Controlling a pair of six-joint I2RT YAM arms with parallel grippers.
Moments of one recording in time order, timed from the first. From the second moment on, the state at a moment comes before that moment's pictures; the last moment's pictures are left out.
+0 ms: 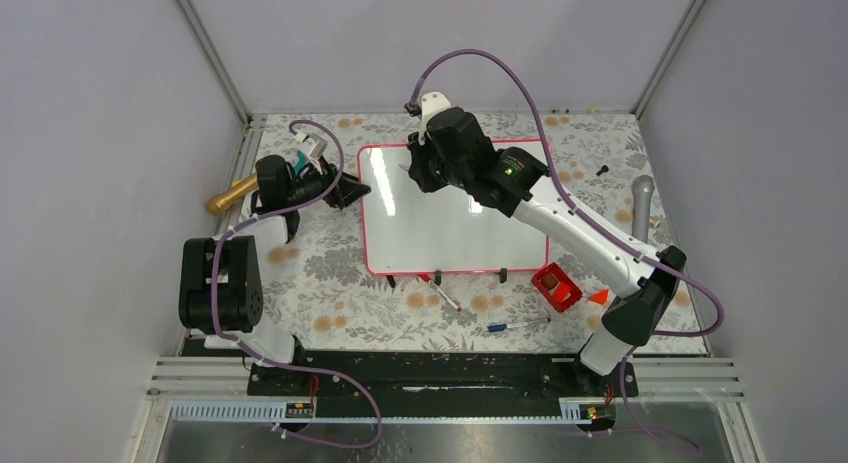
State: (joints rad) left arm 0.05 1.59 0.79 0.57 1.01 -0.20; right arm 0.88 1.66 1.81 -0.68 0.16 0.25
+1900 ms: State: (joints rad) left arm 0.05 1.61 0.83 0.53 1.18 -0.20; right arm 0.88 1.90 2.04 -0.67 0.16 0.31
